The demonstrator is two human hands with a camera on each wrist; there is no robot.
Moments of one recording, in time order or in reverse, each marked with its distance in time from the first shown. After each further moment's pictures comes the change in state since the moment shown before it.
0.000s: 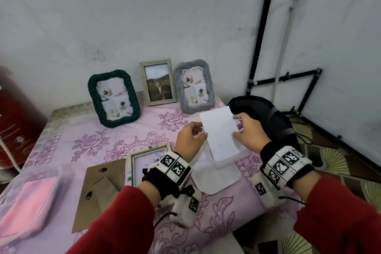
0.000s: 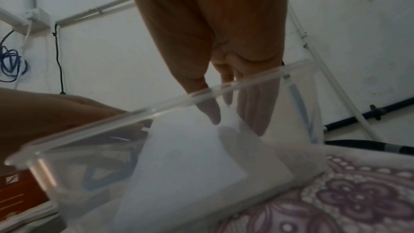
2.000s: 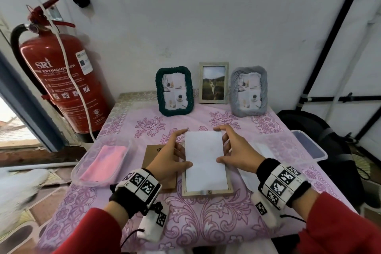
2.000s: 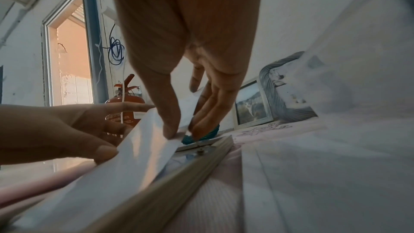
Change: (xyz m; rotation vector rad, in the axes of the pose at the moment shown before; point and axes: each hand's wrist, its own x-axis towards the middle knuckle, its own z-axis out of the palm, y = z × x) left_hand -0.086 -0.078 -0.164 0.044 -0.057 -0.008; right_hand -0.038 -0.102 0.098 0.189 -0.421 -0.388
